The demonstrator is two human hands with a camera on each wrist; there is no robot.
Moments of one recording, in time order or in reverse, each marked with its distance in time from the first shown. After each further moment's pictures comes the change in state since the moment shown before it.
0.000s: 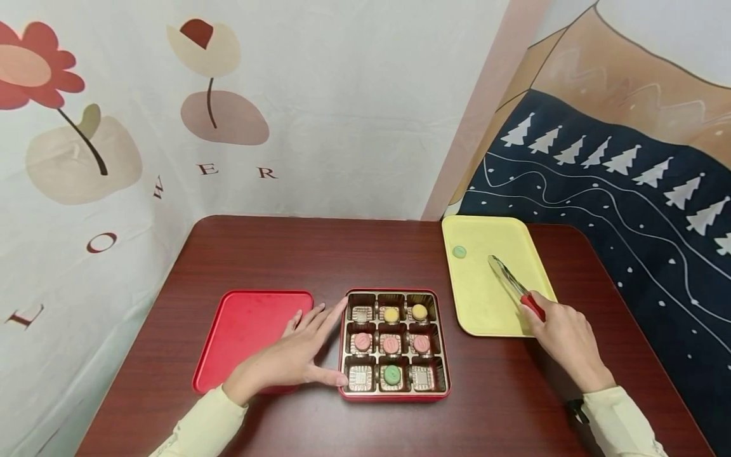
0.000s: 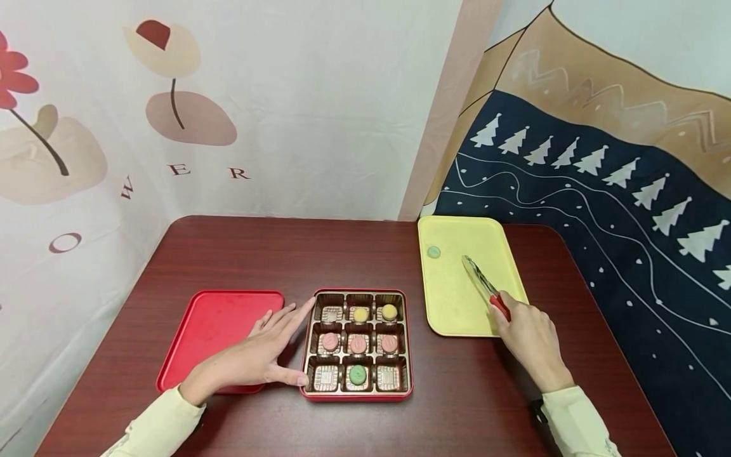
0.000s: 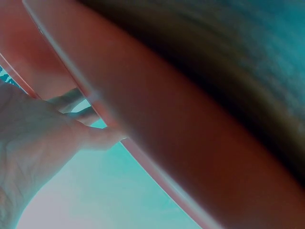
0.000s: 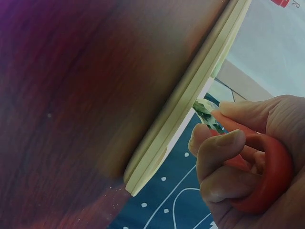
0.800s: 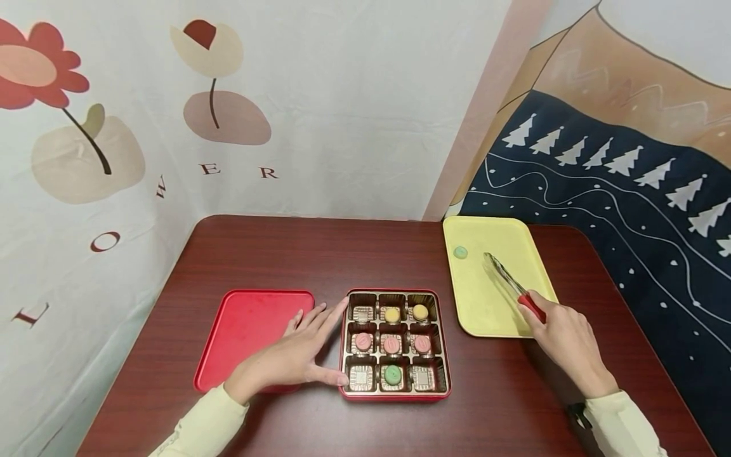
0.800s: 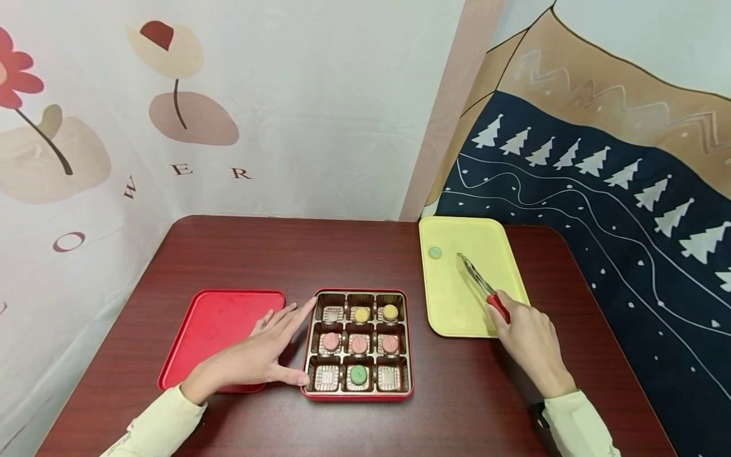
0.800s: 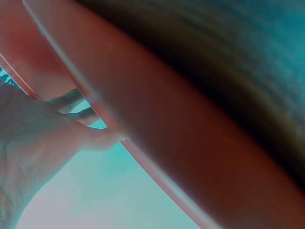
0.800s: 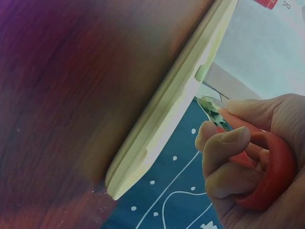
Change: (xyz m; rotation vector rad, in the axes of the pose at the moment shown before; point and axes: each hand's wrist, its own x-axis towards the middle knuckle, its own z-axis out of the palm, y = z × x) left_hand -0.002 0.003 -0.002 -0.004 -0.008 -0.004; right_hand 0.000 -0.010 -0.006 0.022 0.074 -0.062
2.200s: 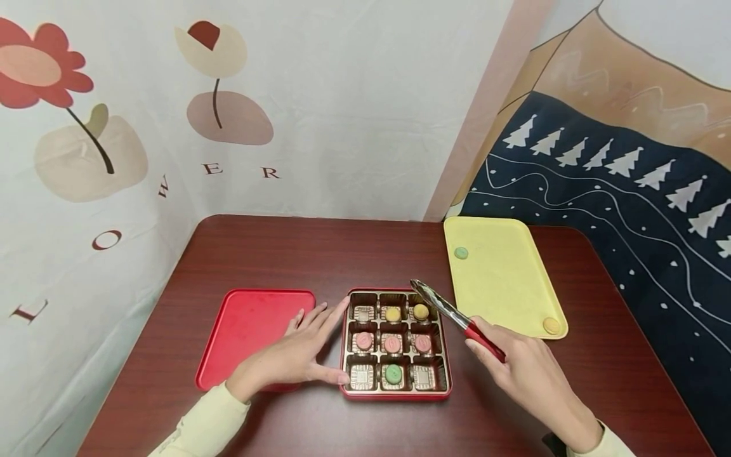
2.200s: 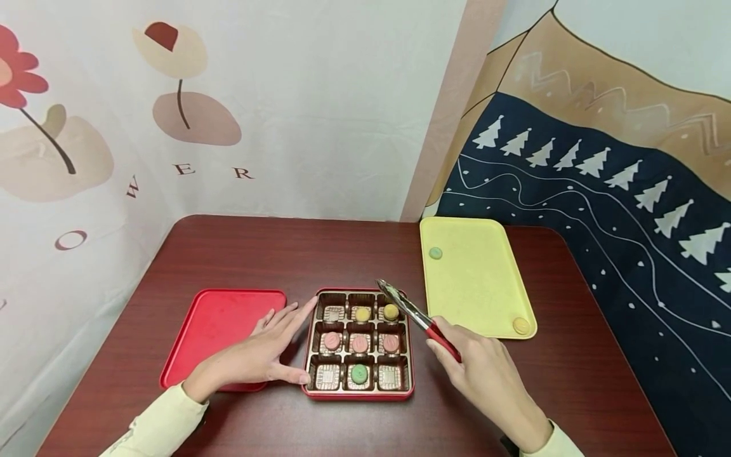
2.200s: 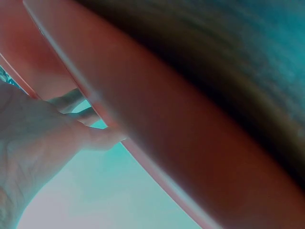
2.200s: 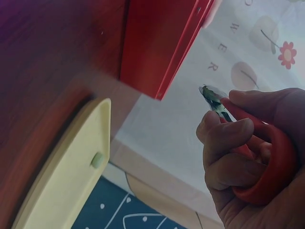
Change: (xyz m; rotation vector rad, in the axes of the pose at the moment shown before) left_hand 0.001 -0.001 0.001 0.003 0.008 0.004; right_hand -0.030 -0.109 -0.017 0.144 -0.018 -0.247
